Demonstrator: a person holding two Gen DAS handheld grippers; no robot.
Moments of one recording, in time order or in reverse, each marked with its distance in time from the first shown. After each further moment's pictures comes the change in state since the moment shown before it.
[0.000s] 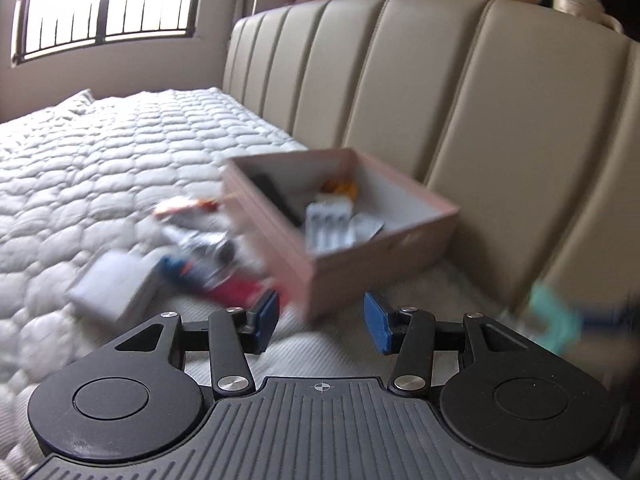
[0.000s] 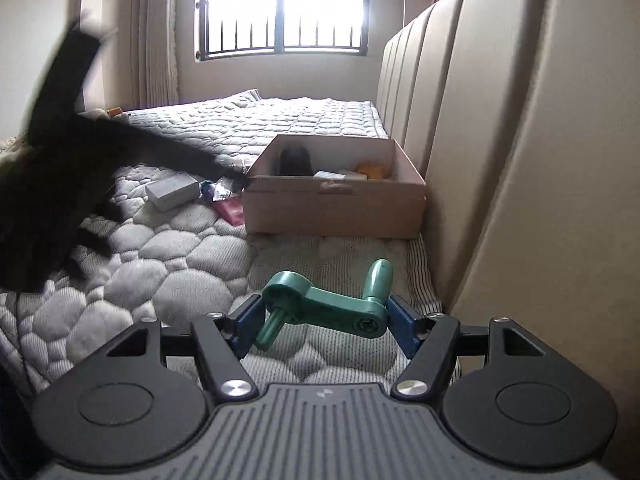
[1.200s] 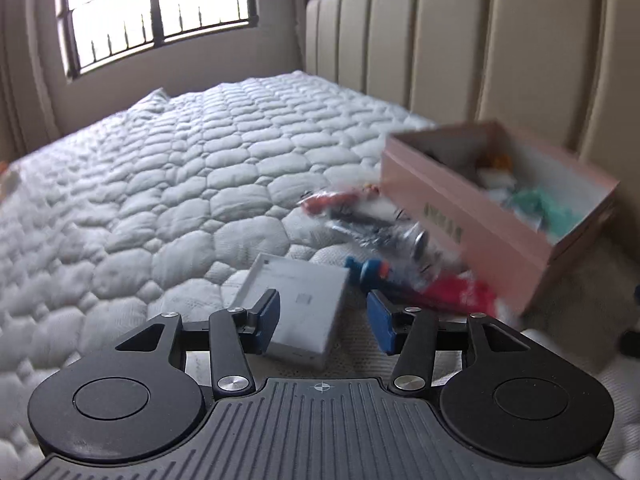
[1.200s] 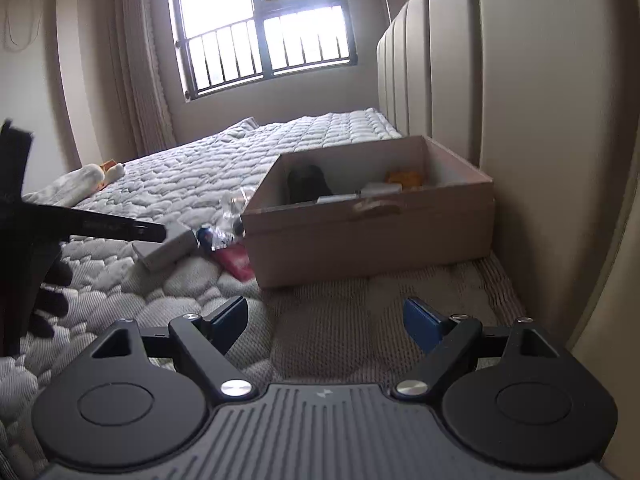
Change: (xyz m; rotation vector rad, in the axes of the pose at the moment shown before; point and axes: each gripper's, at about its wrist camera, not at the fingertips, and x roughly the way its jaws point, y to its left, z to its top) left arm 0.043 0.086 0.016 0.090 0.089 0.290; right arm 0.087 0.007 0.004 0.181 -0.067 0.083
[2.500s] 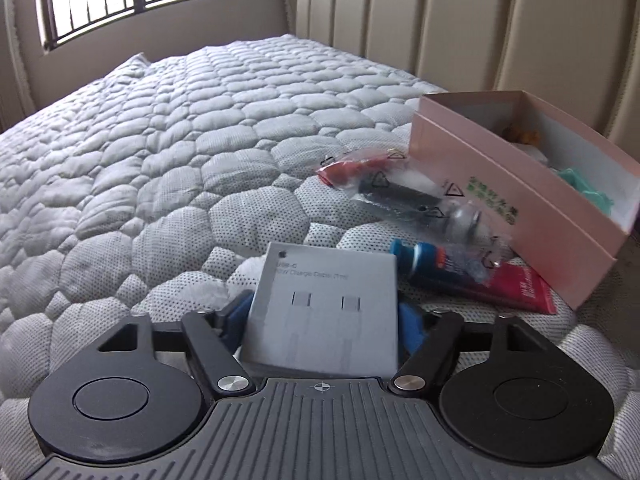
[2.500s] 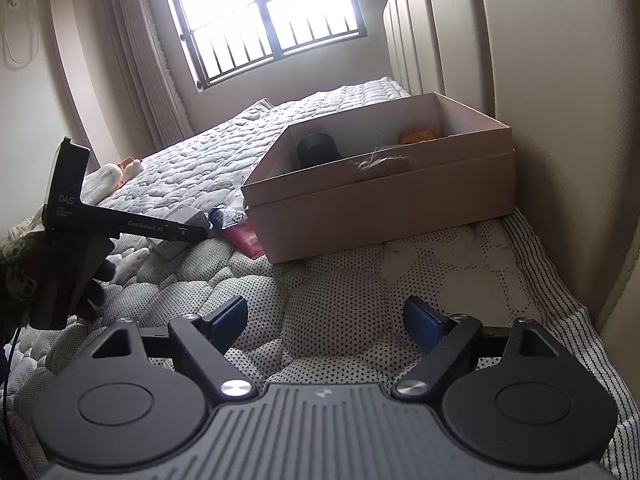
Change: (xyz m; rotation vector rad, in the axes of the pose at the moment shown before) left arm 0.049 0.034 0.002 -0.031 0.099 -0.094; right arm 0.018 -0.011 -0.003 0.072 0.072 0.092
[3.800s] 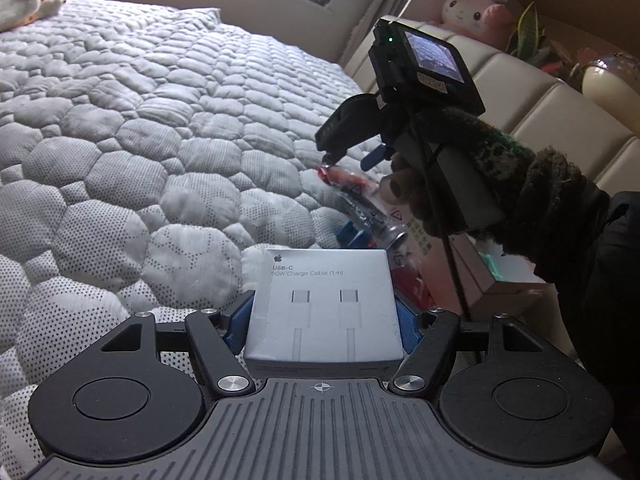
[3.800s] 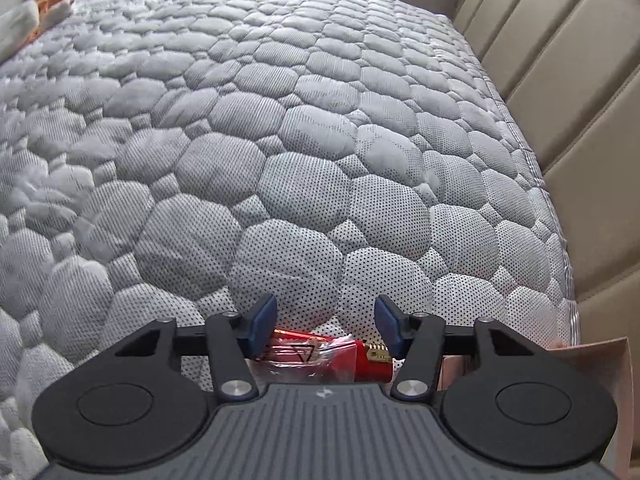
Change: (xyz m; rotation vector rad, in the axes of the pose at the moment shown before) left arm -0.096 0.018 -0.065 -0.486 -0.107 -0.171; right arm 0.311 0.156 0.193 -0.377 0.457 -0.322
